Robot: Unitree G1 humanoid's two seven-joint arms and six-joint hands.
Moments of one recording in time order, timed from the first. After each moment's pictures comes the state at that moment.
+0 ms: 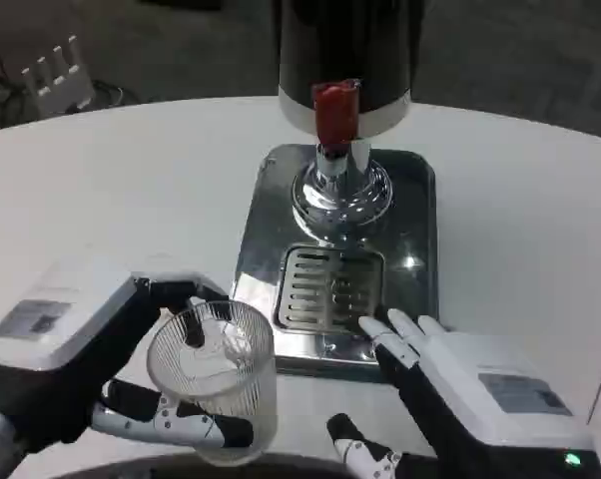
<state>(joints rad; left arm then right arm) 0.01 0.65 0.17 -0.33 0.48 -0.31 -0.24 0.17 0.03 0.37 -0.91 -1.39 0.21 0.75</state>
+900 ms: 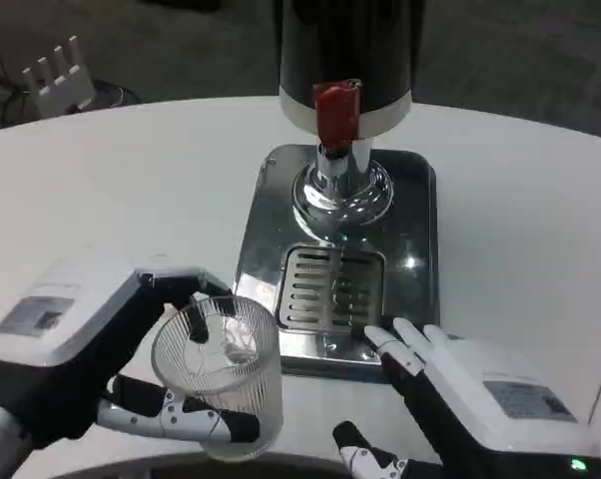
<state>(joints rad) -0.01 0.65 0.15 -0.36 0.48 -0.27 -0.24 0.18 0.03 0.36 -0.93 -1.40 0.21 0.78</state>
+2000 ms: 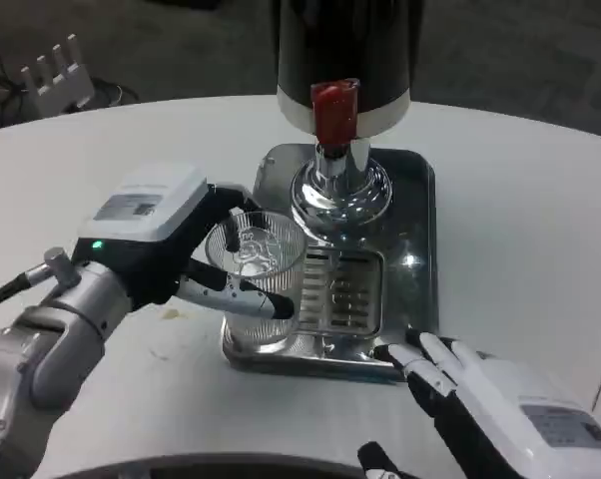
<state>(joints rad) -0.60 0.57 -0.14 0.24 0.72 -0.20 -0.13 0.32 0.04 0.31 -1.03 -1.37 0.14 0.78</state>
